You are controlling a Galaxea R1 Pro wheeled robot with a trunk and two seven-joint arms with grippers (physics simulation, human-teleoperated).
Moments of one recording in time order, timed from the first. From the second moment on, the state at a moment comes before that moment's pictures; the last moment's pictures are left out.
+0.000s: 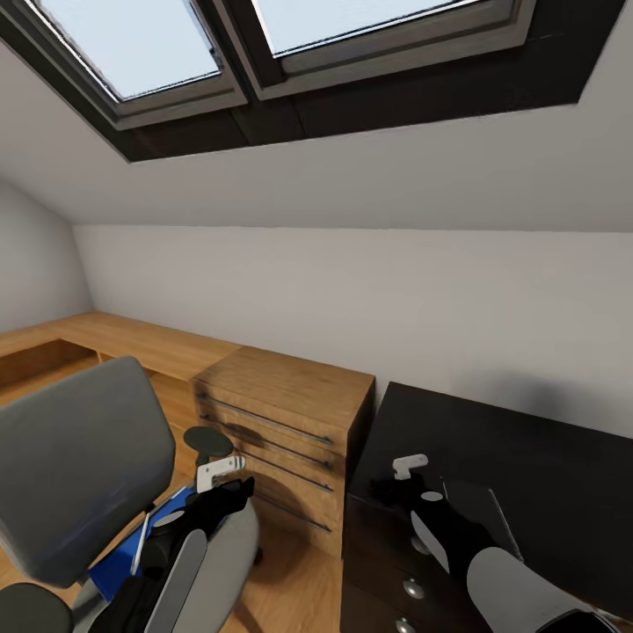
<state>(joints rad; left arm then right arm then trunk) -0.21 -0.05 -0.15 -1.52 0.44 0.65 0.40 -0.69 -0.01 0.34 -0.39 -0.19 0.08 0.02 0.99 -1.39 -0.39</state>
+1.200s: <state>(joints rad) -0.21 -0.05 -0.15 -1.52 0.44 0.65 0.40 -0.69 0.03 0.34 -0.39 -0.19 0.10 0.02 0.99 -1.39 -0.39</state>
